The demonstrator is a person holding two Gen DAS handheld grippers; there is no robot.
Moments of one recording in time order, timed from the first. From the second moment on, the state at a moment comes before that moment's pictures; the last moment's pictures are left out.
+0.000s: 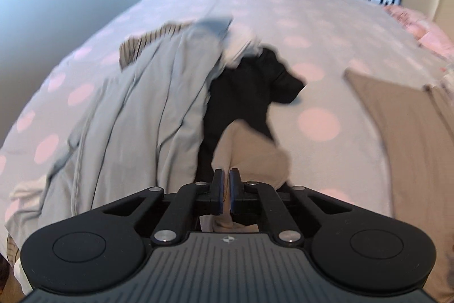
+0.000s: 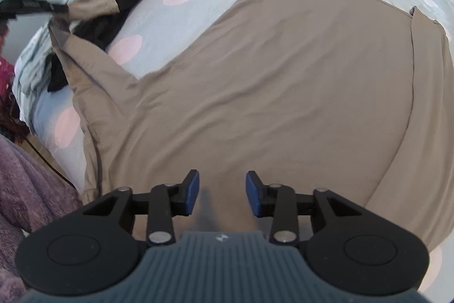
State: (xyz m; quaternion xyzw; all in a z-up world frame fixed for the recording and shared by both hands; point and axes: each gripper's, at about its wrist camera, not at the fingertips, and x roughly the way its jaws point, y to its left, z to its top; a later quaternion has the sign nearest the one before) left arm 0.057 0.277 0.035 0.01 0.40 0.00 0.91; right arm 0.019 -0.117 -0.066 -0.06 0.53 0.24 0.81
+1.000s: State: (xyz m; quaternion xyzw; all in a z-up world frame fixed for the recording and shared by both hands) left arm -0.083 -0.005 -0.040 0.04 0.44 -0.26 0.86; right arm -0.019 -0.188 -0.051 -0.03 0.51 0.18 0.84
